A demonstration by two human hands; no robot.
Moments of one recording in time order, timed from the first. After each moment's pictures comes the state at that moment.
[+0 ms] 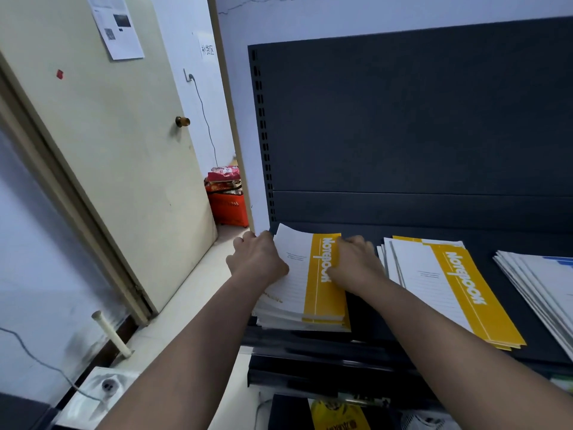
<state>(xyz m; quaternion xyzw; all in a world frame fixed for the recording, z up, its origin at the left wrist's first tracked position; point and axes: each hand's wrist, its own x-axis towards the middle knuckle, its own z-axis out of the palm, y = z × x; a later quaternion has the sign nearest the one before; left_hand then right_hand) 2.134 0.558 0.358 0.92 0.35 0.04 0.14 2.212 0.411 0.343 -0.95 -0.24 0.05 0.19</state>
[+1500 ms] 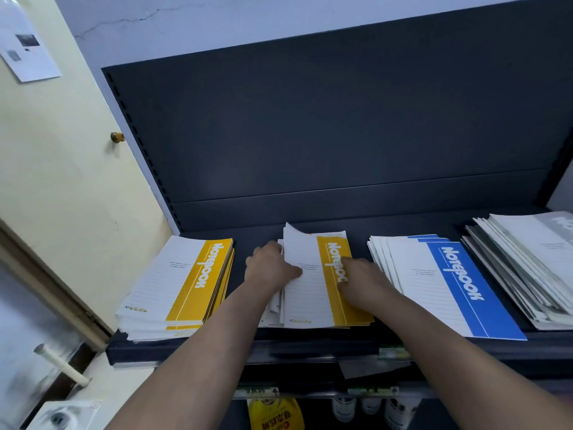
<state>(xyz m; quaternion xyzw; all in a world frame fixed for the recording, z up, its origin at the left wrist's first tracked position) 2.239 0.346 0.343 0.91 0.30 0.01 0.28 2.286 0.183 0.317 -0.95 -0.22 0.10 0.19</state>
